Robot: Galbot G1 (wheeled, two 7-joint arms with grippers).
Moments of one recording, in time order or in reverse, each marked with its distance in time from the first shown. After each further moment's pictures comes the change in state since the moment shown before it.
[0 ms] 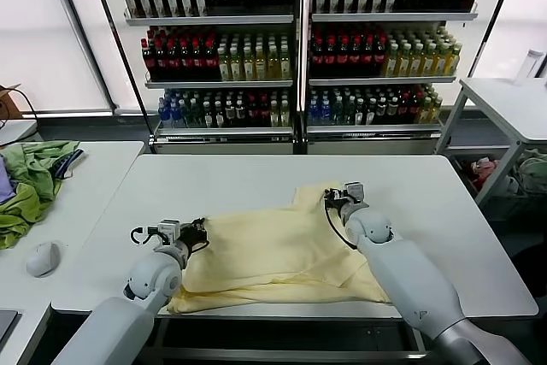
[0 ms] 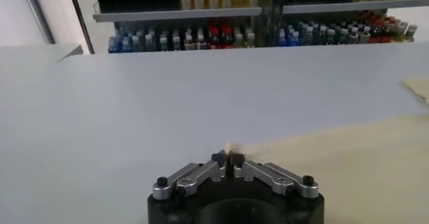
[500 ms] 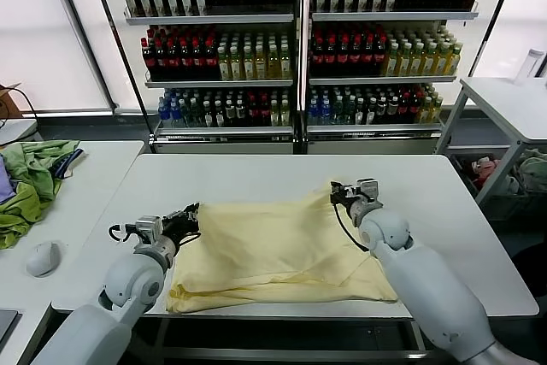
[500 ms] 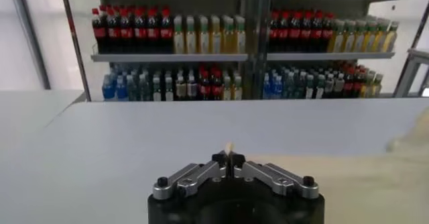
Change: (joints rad) left arm 0.110 0.082 -0.093 -0.228 -0.046 -0.050 0.010; right arm -0.165 -0.122 0.133 0.338 0.049 -0.014 0.033
